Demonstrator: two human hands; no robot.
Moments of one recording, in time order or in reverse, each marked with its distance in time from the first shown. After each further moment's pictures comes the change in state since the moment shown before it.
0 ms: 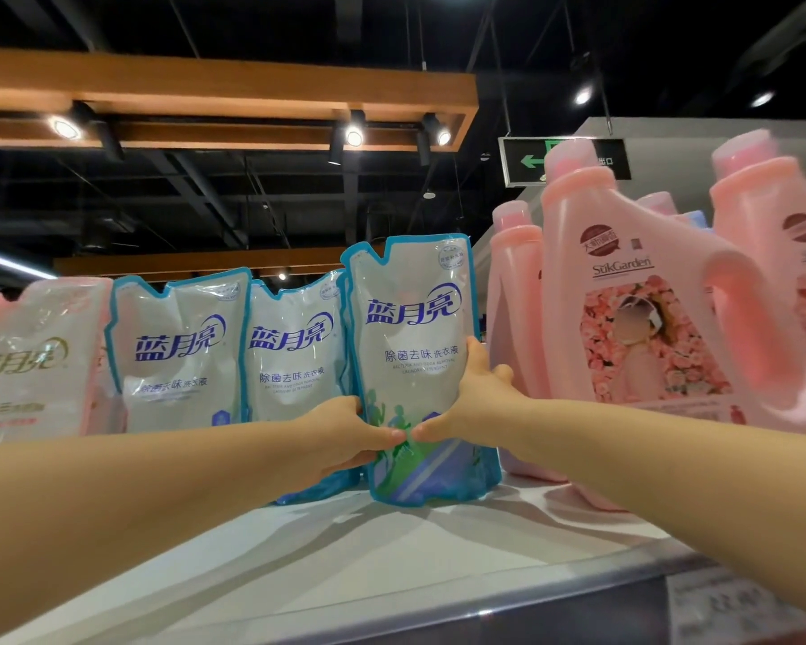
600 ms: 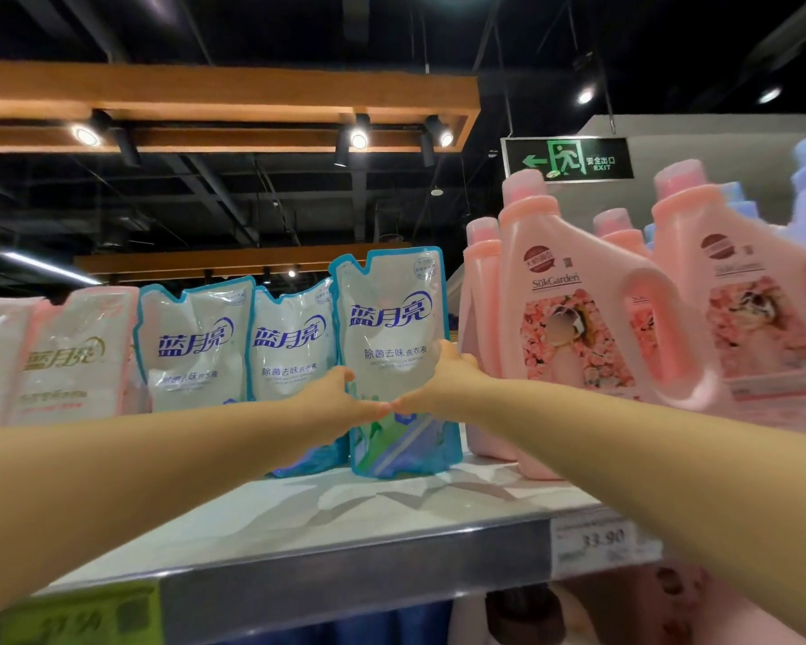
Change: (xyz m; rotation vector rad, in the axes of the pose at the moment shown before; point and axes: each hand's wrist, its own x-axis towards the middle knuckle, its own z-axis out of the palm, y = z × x) left_hand -0.061 0.038 0.013 0.482 0.224 0.047; right_hand -0.028 -0.009 -0.022 0.017 -0.017 -0.062
